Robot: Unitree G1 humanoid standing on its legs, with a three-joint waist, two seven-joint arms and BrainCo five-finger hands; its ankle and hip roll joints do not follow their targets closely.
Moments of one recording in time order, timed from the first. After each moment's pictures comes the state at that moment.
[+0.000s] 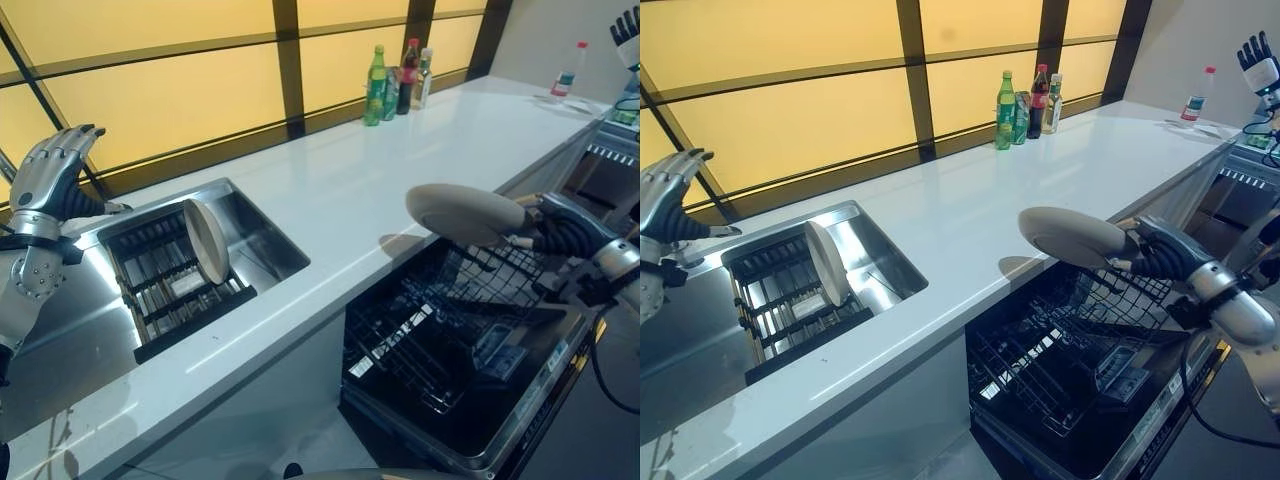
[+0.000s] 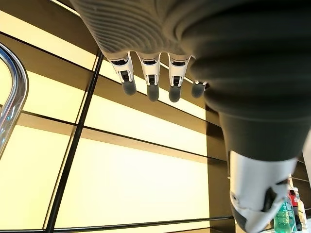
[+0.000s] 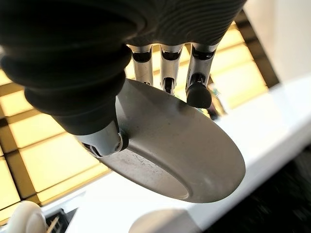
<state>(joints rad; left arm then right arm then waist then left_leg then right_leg) -0.30 1.15 -0.04 0.46 0.38 -0.25 0.38 0.01 -1.07 -0.16 0.04 -0.01 -0.36 0.26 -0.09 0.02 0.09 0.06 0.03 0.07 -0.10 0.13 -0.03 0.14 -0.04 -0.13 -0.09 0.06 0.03</state>
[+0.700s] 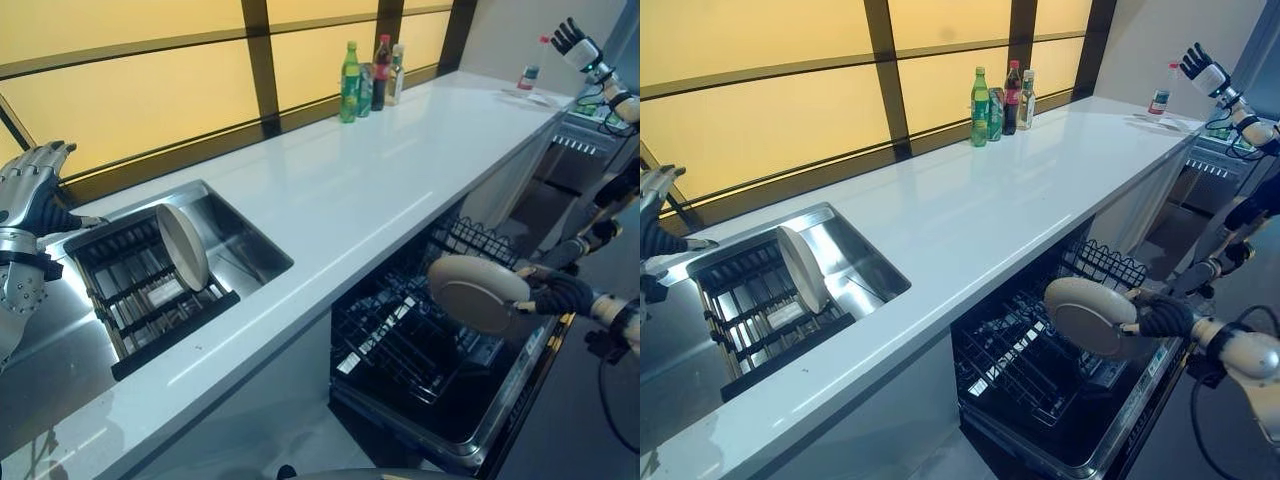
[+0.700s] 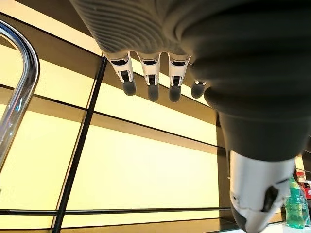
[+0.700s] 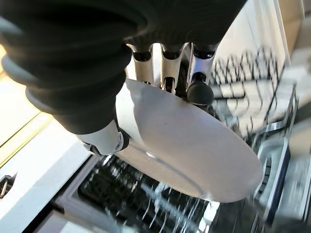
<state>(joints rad) -0.26 1.15 -0.04 0.49 0.39 -0.20 0.42 0.07 -0.98 -0.04 0.09 0.07 -0.08 0.50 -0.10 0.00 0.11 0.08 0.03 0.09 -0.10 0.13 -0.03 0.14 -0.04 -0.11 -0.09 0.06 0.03</state>
